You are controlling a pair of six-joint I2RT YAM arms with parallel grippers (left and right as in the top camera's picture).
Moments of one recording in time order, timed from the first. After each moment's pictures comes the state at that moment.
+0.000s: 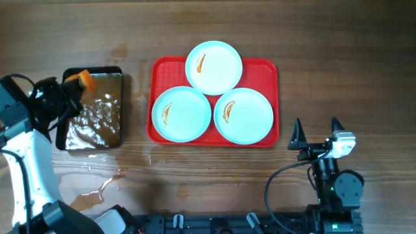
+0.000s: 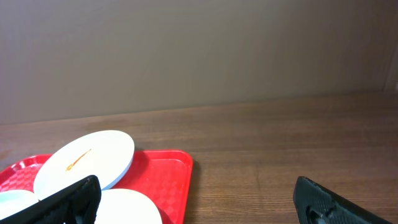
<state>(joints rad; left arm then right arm) 0.58 1.39 0.99 -0.43 0.79 -1.50 0.00 0.01 0.01 0.00 -0.06 0.12</state>
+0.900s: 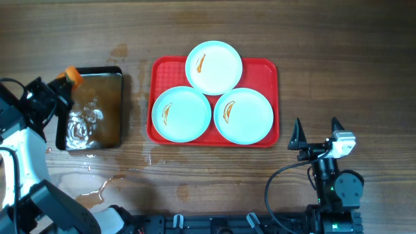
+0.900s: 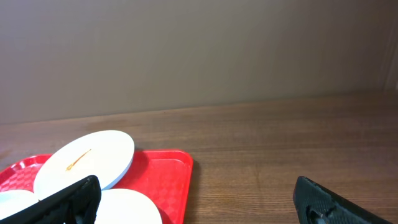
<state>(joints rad) 0.66 1.49 0.95 -0.18 0.92 -1.72 0.00 0.01 0.01 0.00 -0.06 0.12</state>
